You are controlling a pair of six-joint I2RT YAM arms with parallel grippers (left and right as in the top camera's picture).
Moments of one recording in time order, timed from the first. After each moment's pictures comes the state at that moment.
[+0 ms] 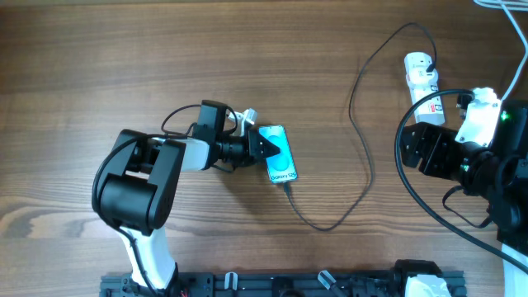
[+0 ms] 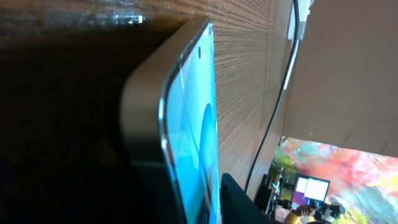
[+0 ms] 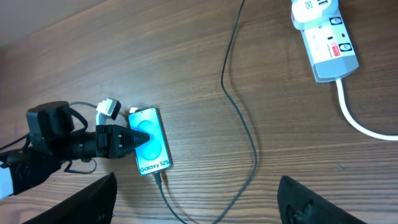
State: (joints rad) left arm -0.29 2.02 0.81 0.17 0.95 -0.61; right arm -0.06 1.00 1.41 -1.29 -0.26 0.23
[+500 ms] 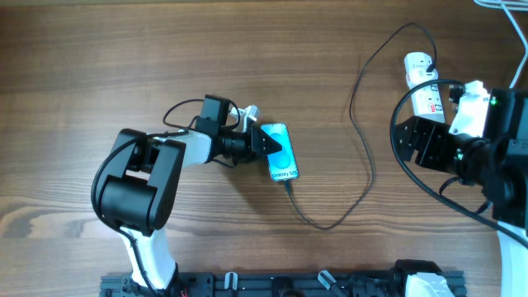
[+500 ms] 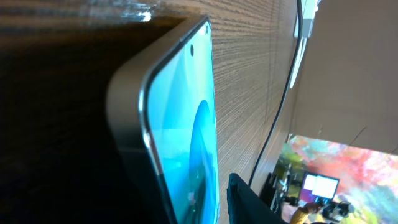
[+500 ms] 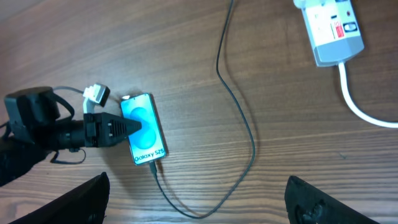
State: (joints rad) left arm -0.30 2.02 0.89 0.03 0.93 -0.54; right arm -0.06 1.08 1.41 -1.31 -0.25 0.22
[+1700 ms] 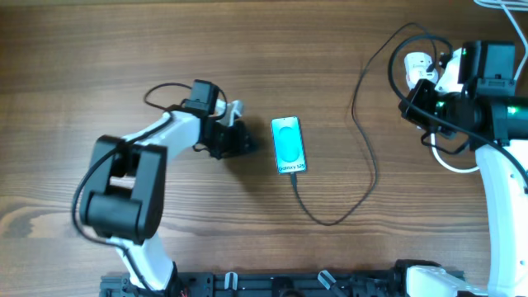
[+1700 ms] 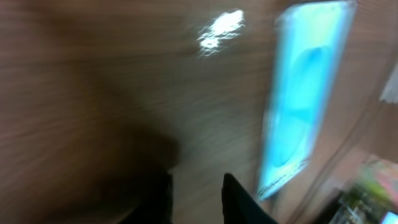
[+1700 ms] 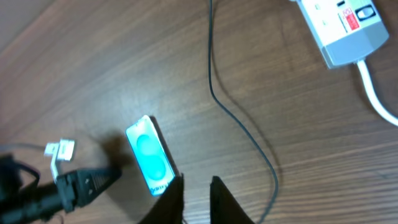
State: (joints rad) left arm -0.23 1.93 1.05 -0.49 0.64 -0.32; right arm -0.06 1.36 1.41 -1.11 -0.22 0.45
